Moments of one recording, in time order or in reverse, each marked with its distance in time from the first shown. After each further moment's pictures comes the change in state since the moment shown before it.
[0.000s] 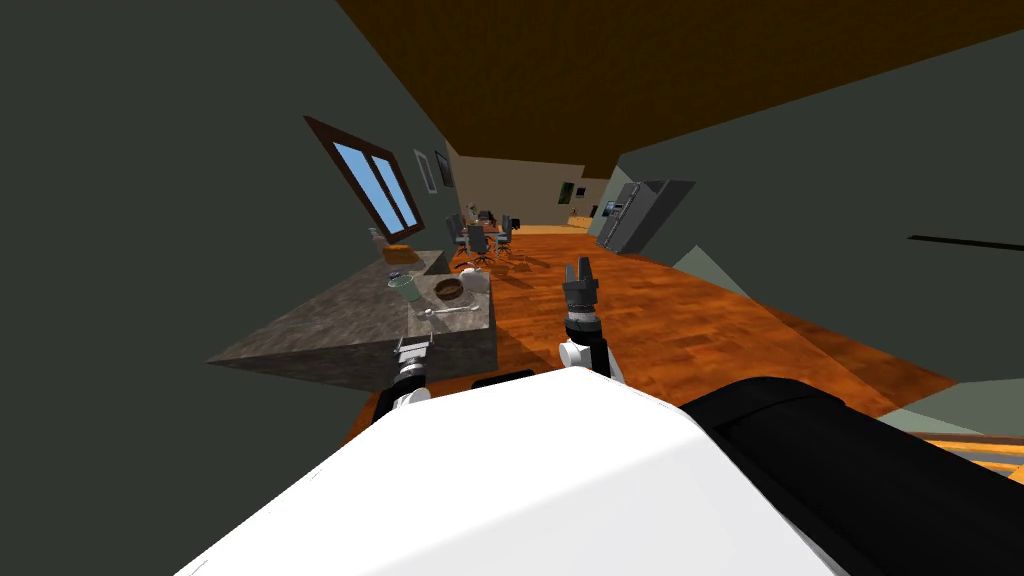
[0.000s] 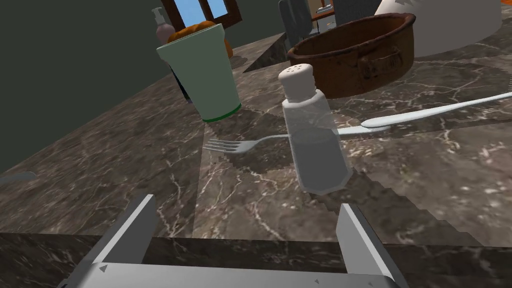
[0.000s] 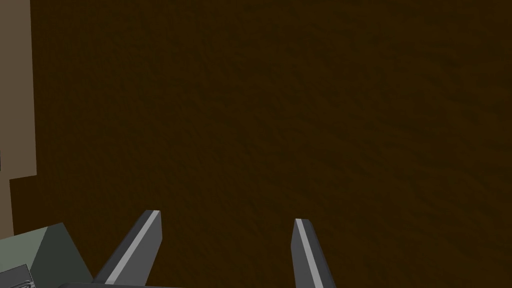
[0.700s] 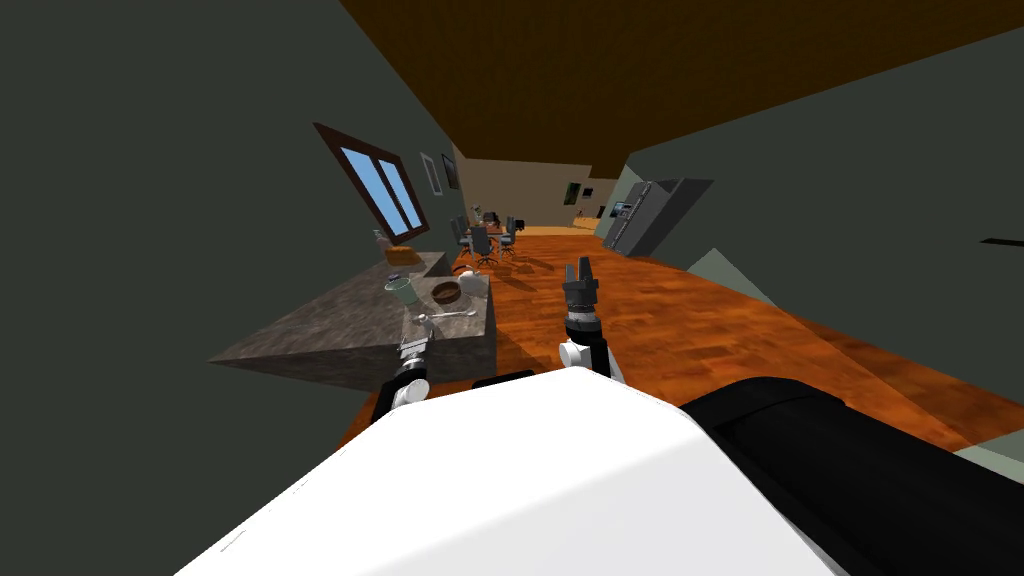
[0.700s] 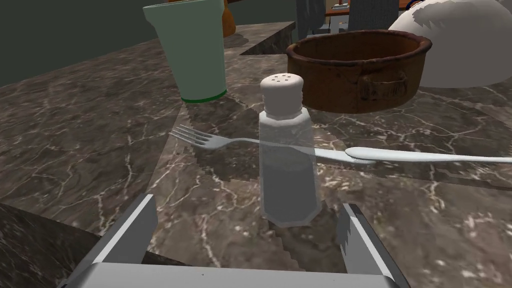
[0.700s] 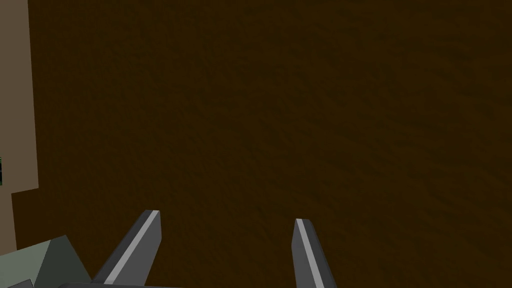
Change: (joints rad) left arm -0.084 -0.007 0.043 0.068 0.148 0.069 0.076; right arm 0.000 0.000 0.000 0.000 0.000 0.000 0.000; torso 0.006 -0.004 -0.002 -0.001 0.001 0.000
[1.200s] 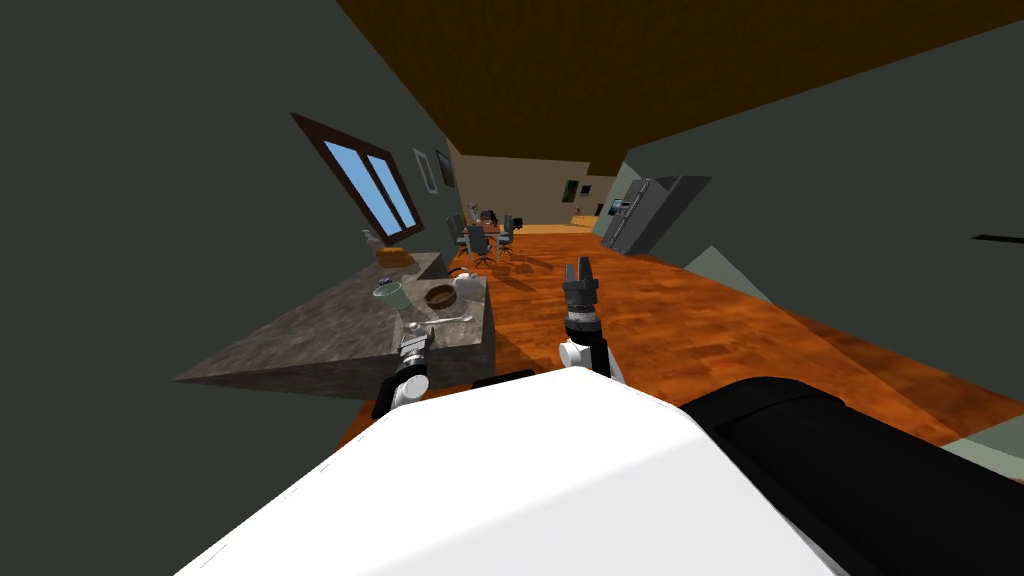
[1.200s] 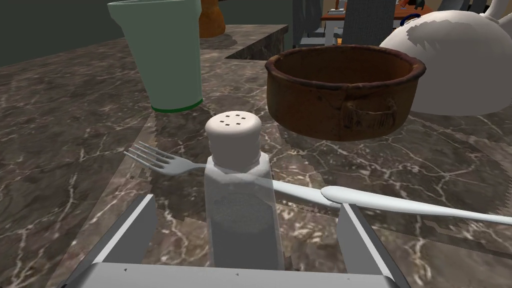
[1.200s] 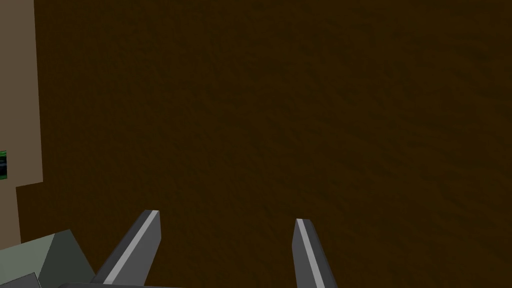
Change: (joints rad) left arm -0.031 -0.012 0.020 0.004 0.059 0.018 -0.003; right arm 0.000 0.000 0.000 0.000 0.000 0.000 0.000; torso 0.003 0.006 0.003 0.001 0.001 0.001
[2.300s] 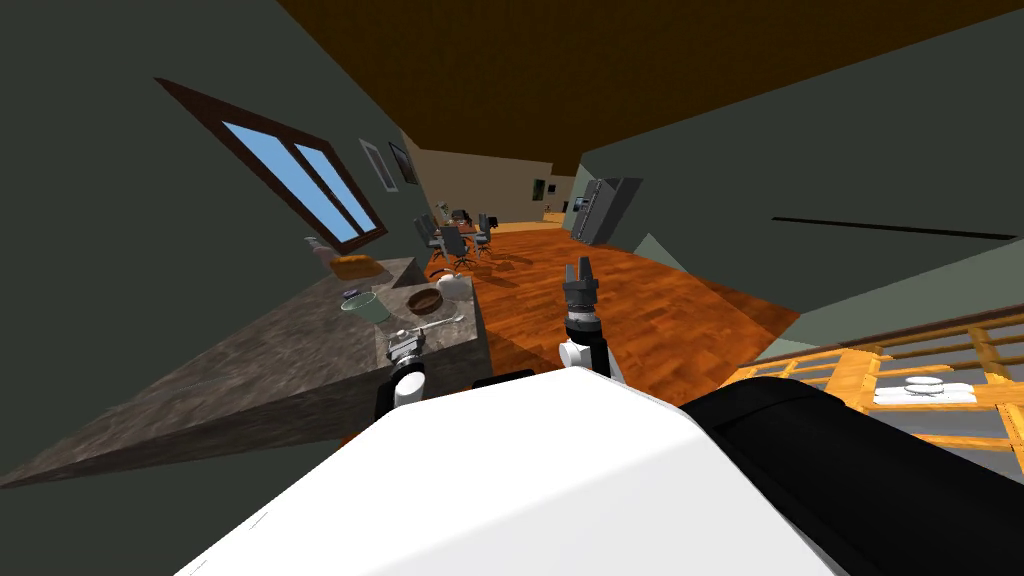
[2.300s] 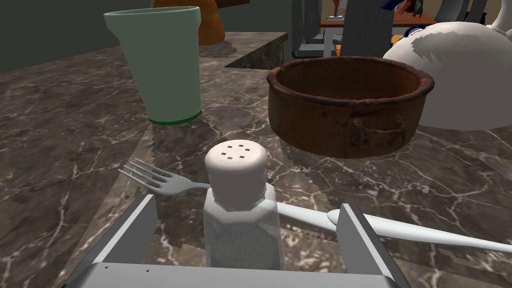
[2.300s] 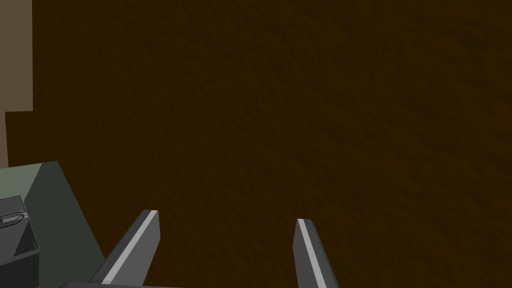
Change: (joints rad) left arm -0.031 -0.101 0.093 0.003 0.227 -0.083 -0.285; right arm 0.000 0.000 0.000 0.000 0.000 0.000 0.000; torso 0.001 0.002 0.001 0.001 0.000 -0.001
